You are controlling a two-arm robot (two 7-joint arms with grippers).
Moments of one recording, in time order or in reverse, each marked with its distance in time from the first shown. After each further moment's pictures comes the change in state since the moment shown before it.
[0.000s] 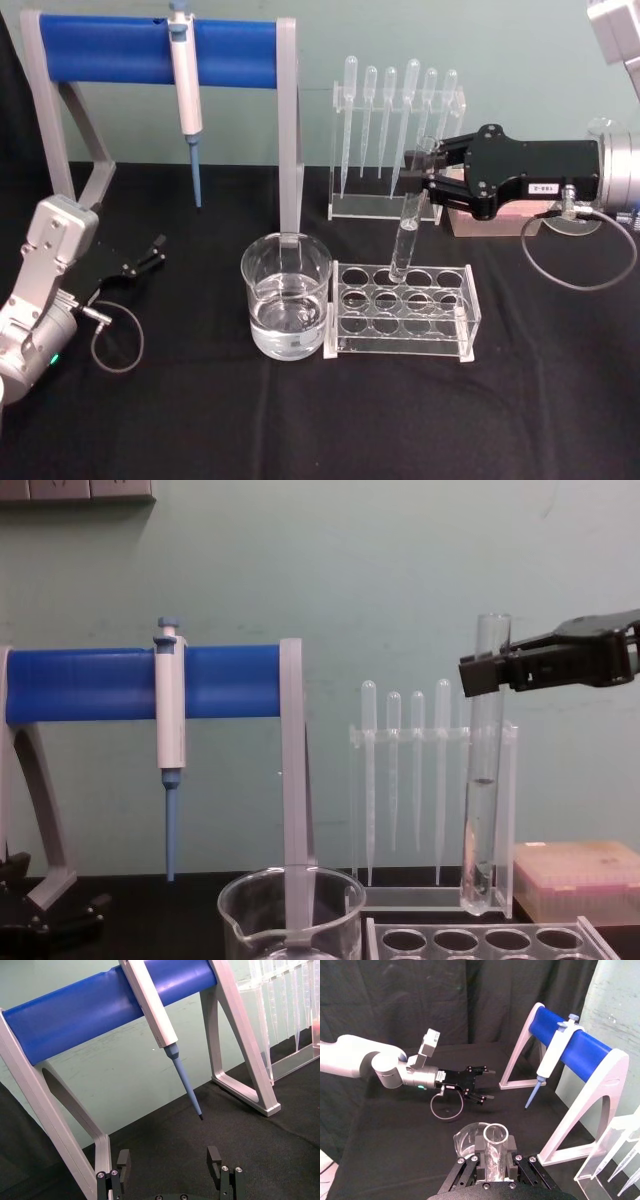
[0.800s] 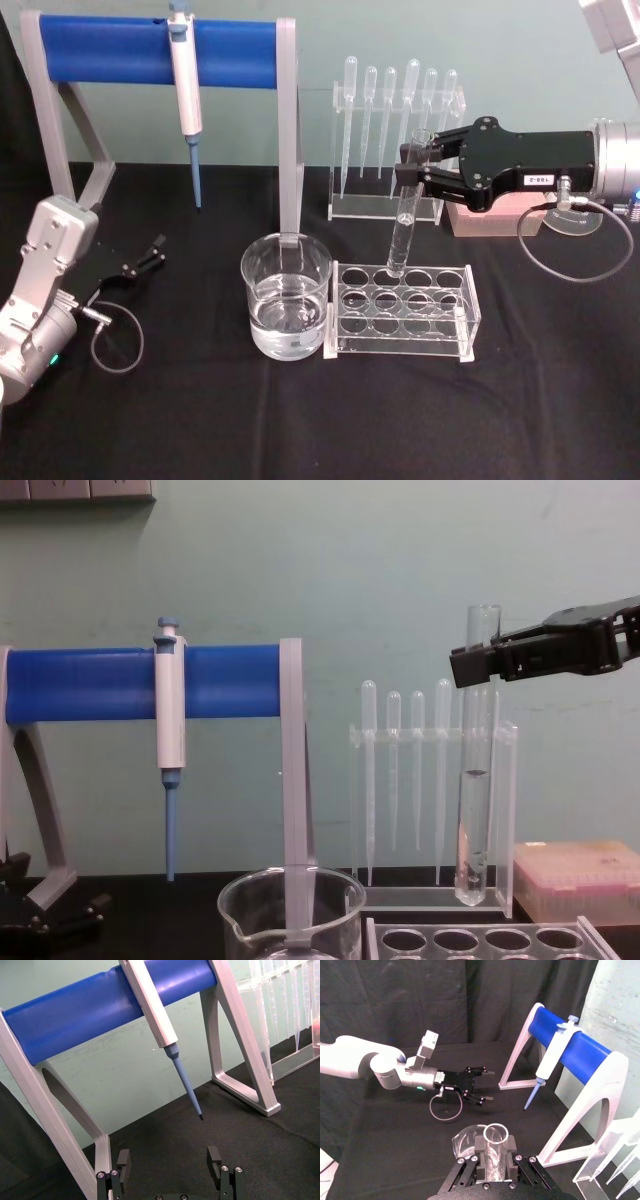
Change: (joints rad) left arm 0.000 0.000 0.000 0.000 0.000 0.000 0.000; right arm 0.039 0.001 -0.032 0.005 0.012 0.016 -0.012
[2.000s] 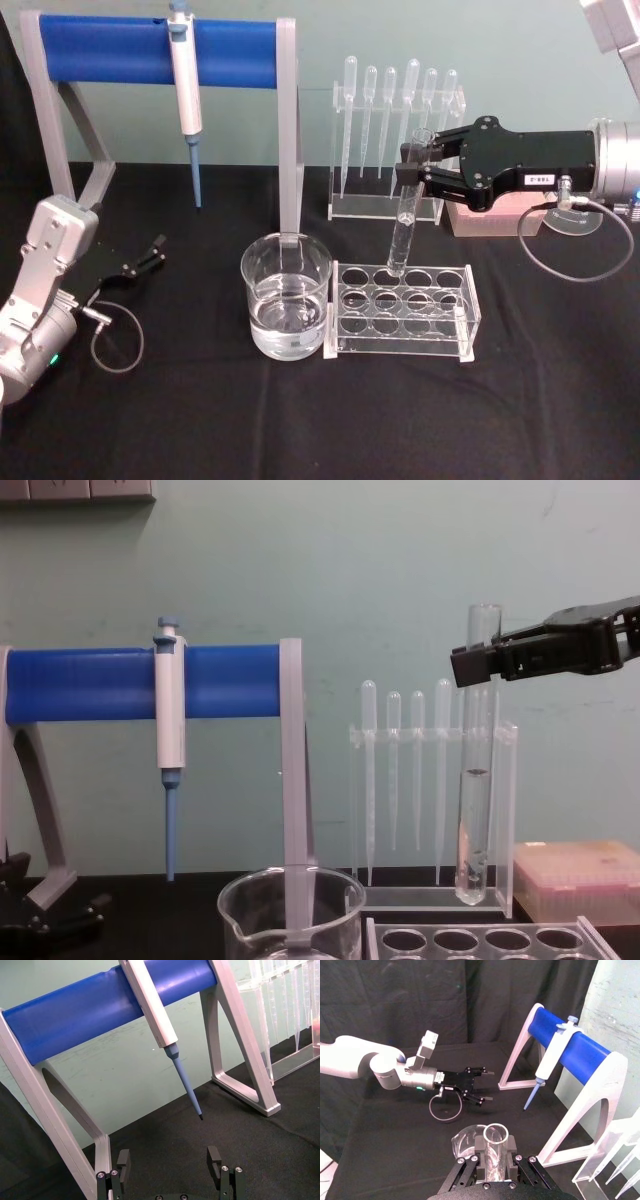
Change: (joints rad) left arm 0.000 0.000 0.000 0.000 0.000 0.000 0.000; right arm -0.002 0.000 0.003 0.000 -0.002 -0.002 0.001
